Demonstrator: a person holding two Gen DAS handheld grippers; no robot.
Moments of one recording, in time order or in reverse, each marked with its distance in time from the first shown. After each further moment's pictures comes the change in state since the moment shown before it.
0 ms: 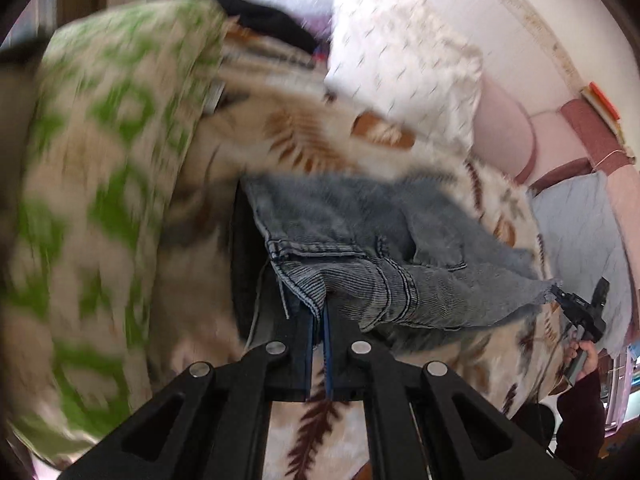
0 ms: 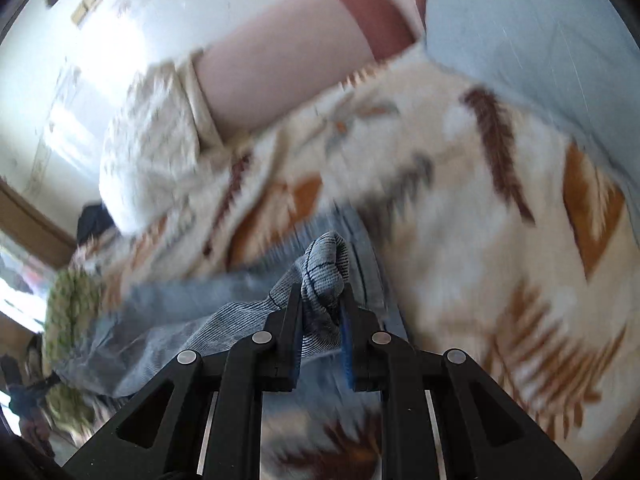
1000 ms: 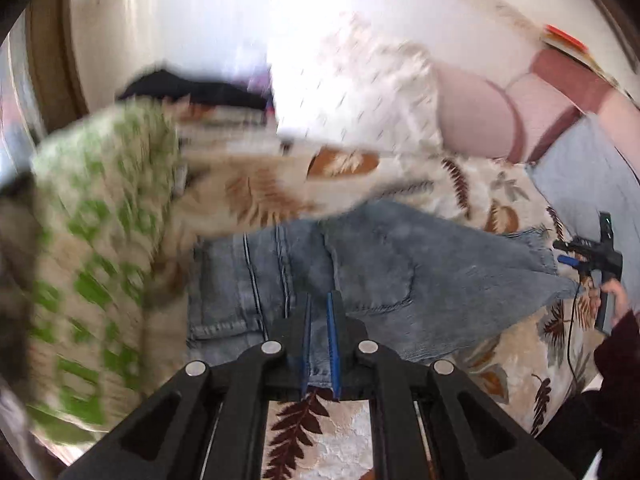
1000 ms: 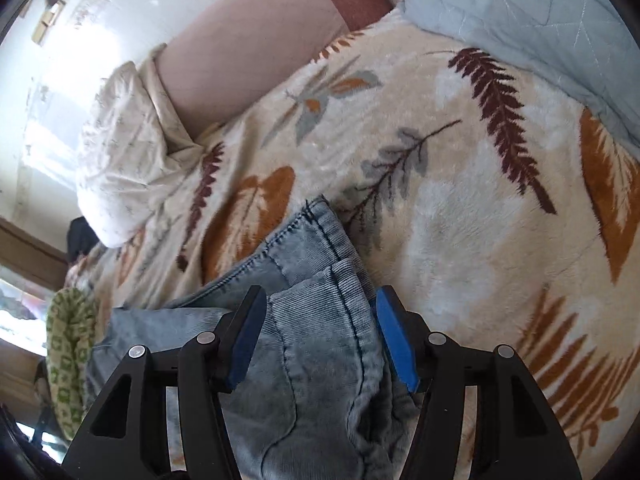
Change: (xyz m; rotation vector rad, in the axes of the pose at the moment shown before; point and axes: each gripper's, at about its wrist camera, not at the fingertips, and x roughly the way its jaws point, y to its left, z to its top) left arm -0.011 -0.092 -0.003 0.214 -0.157 0.119; right arm 0.045 -0.021 0.031 0.096 0.069 -0.014
